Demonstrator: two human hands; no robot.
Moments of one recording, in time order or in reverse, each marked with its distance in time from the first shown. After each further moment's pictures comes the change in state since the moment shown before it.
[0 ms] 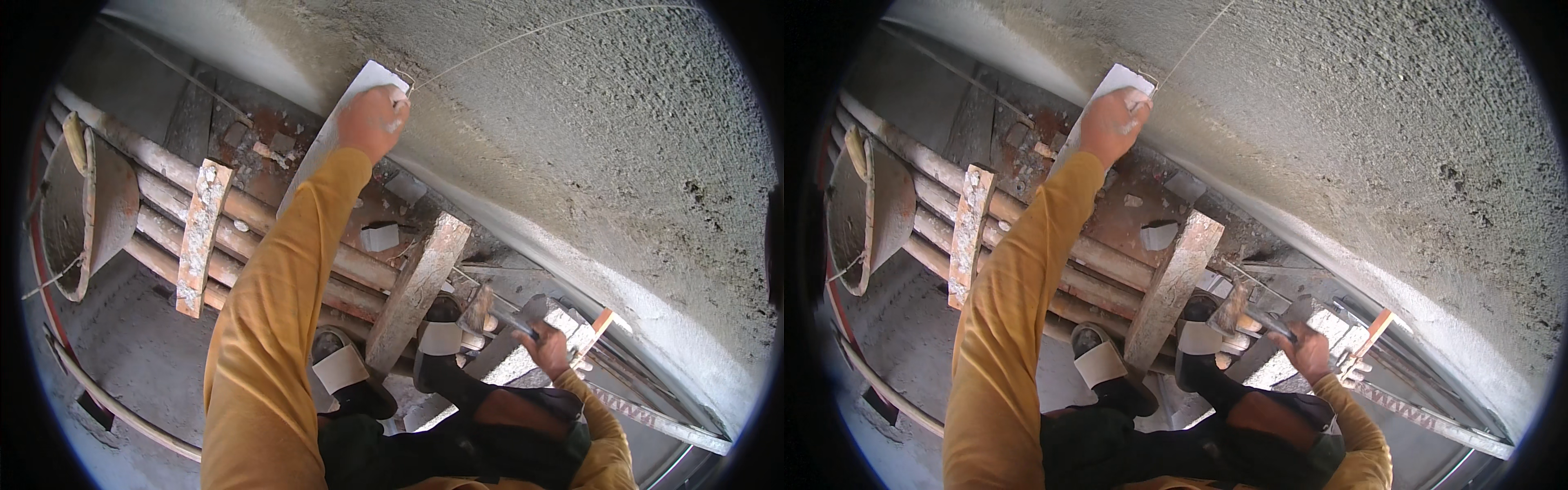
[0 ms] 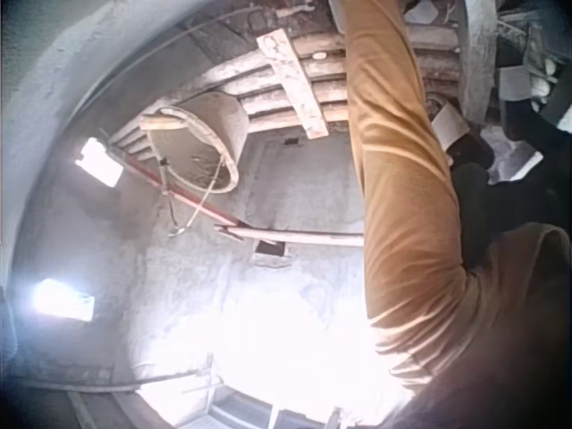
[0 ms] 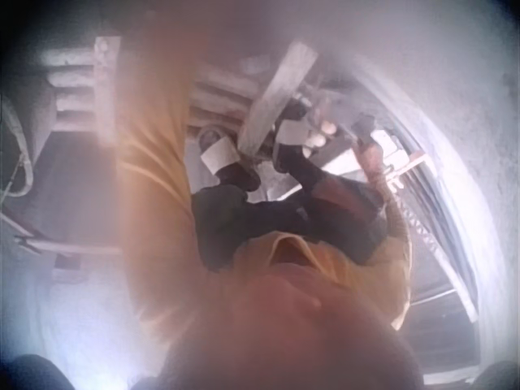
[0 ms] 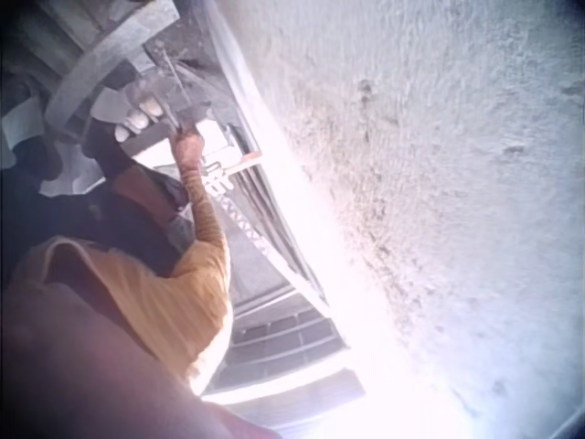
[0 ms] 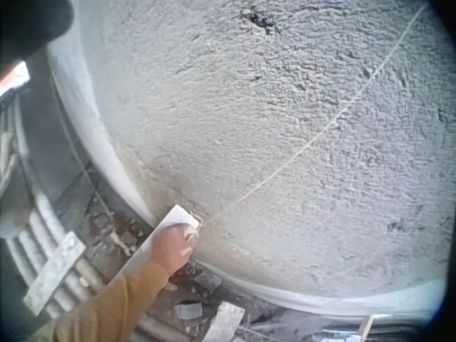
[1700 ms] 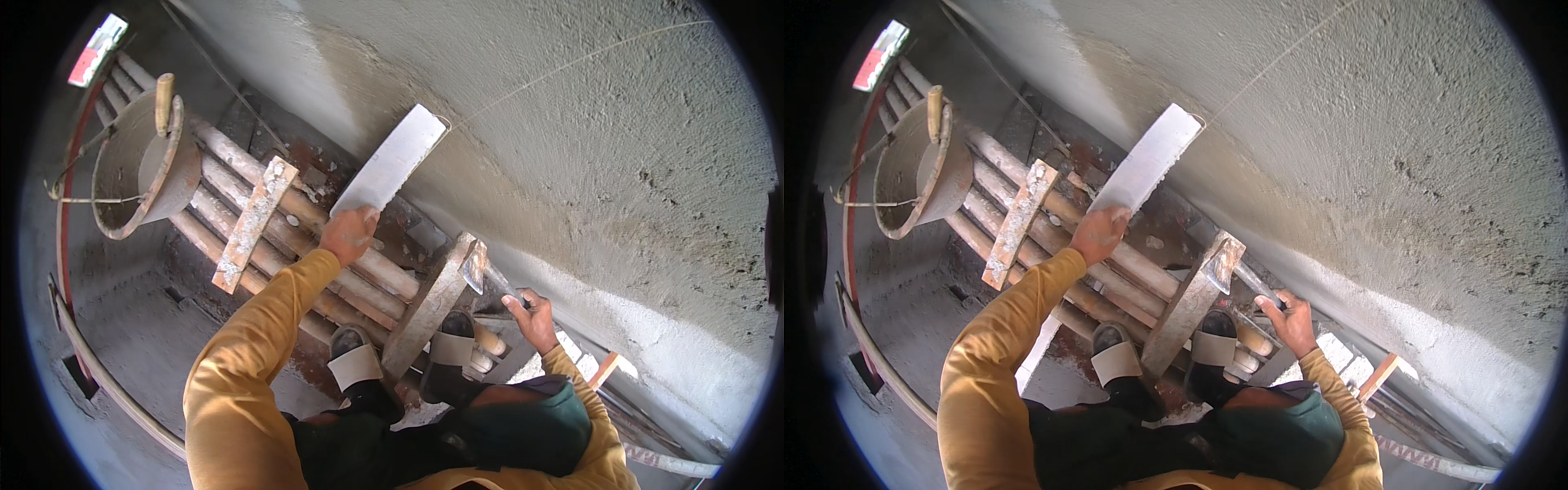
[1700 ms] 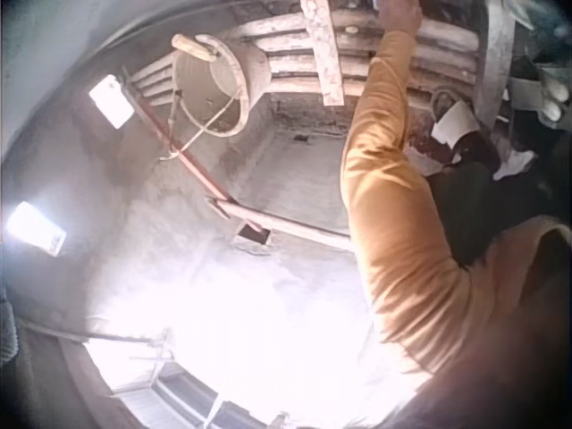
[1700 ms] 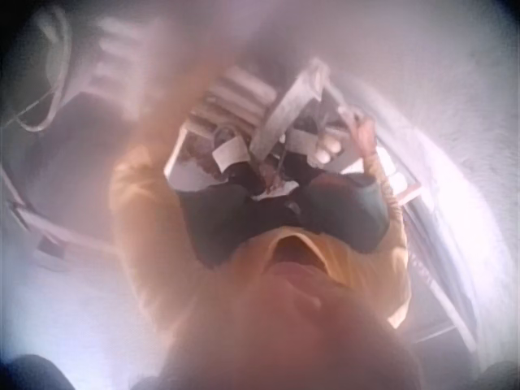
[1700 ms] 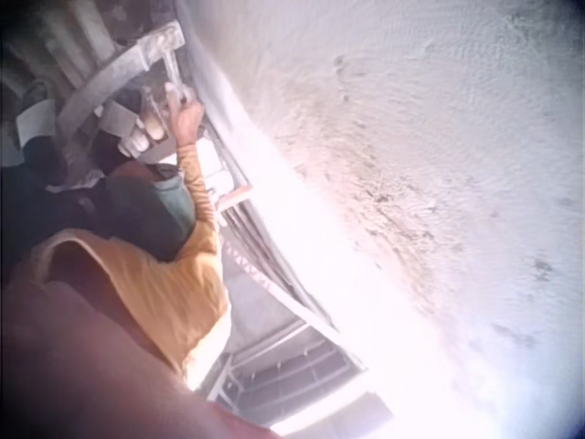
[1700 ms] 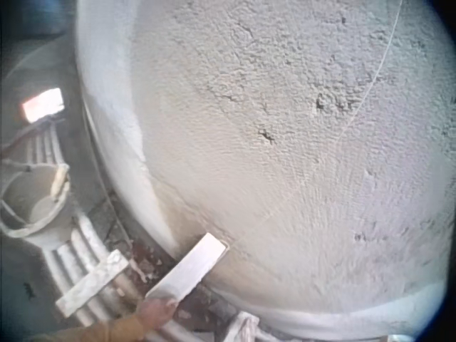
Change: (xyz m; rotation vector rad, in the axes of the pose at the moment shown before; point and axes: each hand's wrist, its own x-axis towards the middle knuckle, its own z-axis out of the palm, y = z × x) left_hand -0.159 -0.023 -0.085 0.134 -0.234 -0.199; right_hand 0.071 -0.072 -0.009 0.484 0.098 -0.053
